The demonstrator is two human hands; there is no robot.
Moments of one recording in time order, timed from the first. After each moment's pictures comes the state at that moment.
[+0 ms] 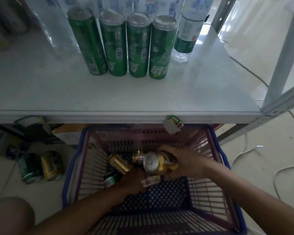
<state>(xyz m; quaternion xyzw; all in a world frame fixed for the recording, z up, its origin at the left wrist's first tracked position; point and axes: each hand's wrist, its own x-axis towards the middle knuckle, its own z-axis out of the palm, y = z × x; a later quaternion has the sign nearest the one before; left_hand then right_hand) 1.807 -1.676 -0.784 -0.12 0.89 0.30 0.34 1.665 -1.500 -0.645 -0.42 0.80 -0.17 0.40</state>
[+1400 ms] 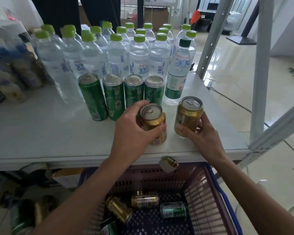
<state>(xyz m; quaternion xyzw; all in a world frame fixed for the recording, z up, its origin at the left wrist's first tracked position) 1.694 -1.719 -0.514 -0.12 0.84 0.43 -0.30 1.581 -1.523 -0.551 -0.21 0.83 -0.52 0.01</state>
